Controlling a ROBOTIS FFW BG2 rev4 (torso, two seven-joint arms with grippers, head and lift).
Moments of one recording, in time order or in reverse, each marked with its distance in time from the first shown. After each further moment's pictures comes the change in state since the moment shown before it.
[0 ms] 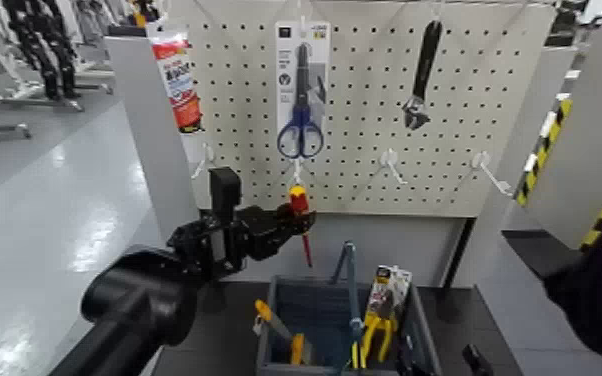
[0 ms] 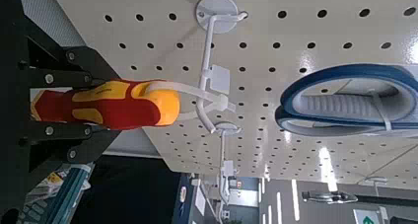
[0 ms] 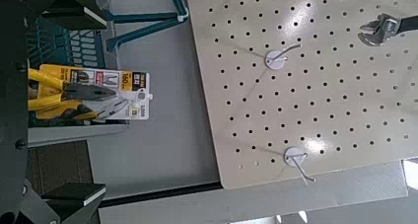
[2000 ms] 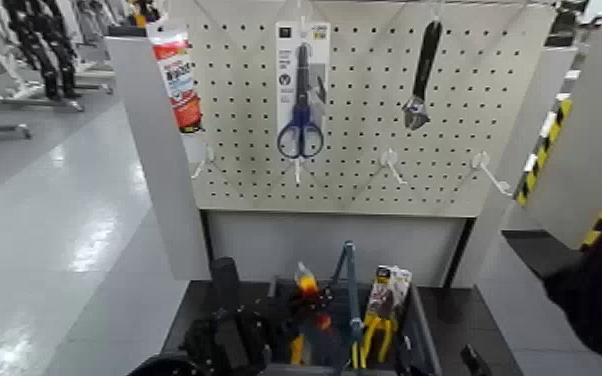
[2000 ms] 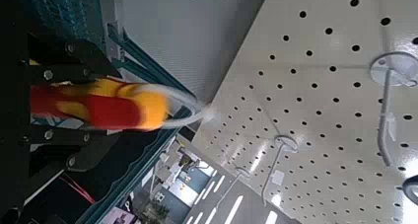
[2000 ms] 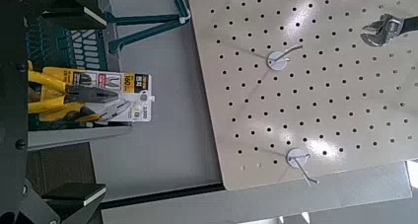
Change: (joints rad) left arm 0.290 -0.001 -0.037 -0.137 0.428 0.136 0.138; right arm 0.002 0.005 0.002 -0.003 -0.001 0.009 0.002
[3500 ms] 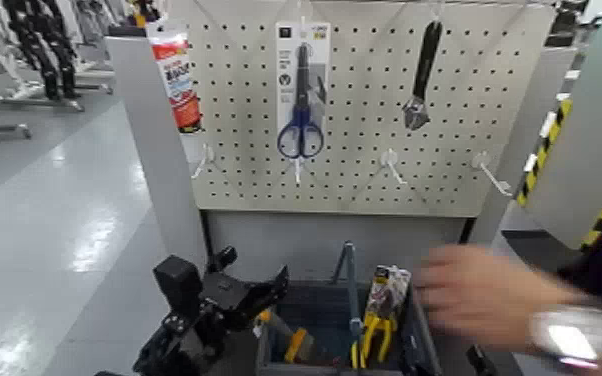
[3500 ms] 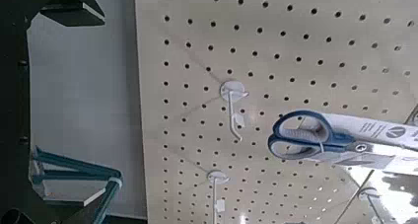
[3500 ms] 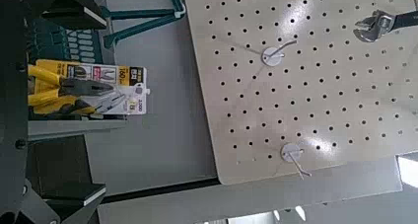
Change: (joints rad) left arm 0.205 -0.009 0.174 -0.255 -0.477 -0.317 0.290; right arm 0.004 -0.004 -0.012 -0.001 -0.001 -0.018 0.003
